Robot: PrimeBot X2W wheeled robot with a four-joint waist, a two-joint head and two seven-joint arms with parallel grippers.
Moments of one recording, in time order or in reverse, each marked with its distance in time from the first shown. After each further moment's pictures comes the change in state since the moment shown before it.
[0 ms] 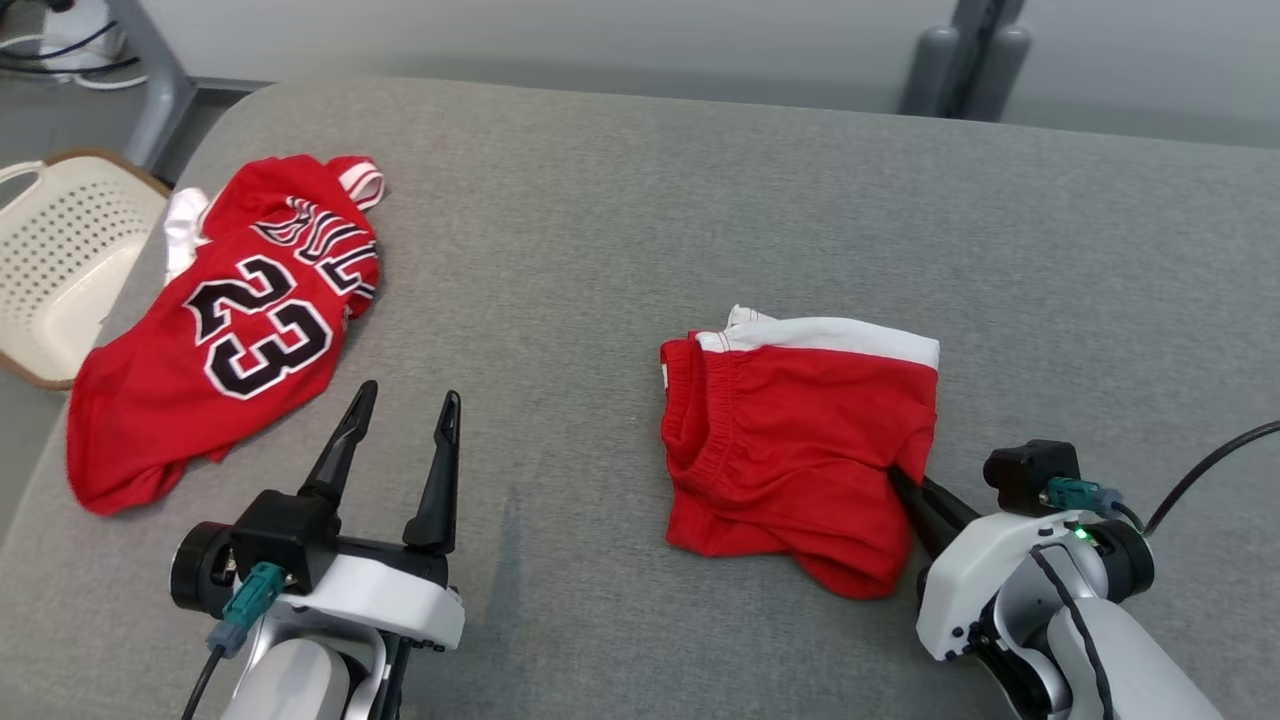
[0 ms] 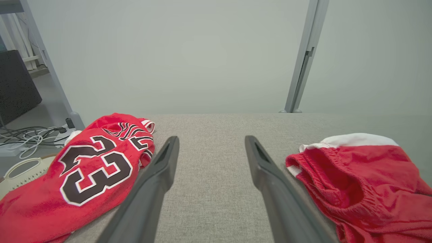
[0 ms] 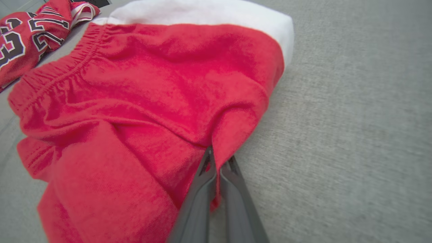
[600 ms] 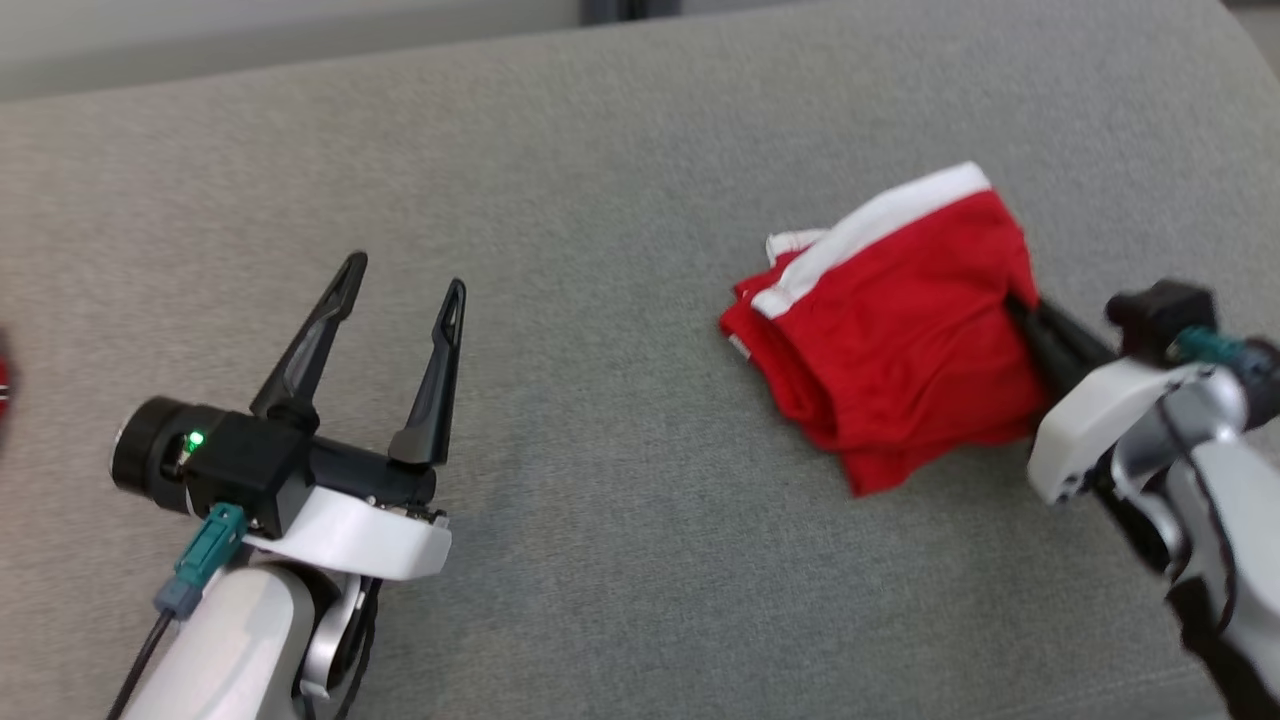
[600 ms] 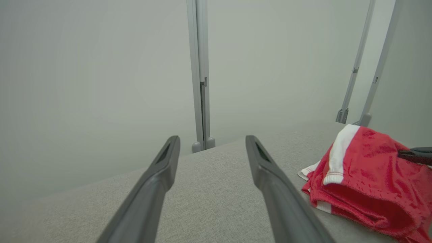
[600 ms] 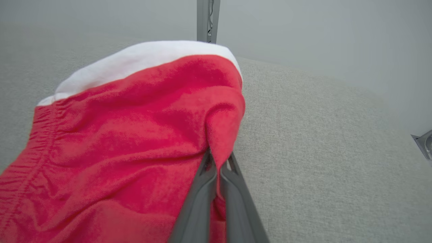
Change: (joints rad) left arm -0.074 0.080 -0.004 -0.221 0.063 -0.001 0.064; right arm -0.194 -0.202 0.078 -0.024 0.002 0.000 -0.077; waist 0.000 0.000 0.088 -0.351
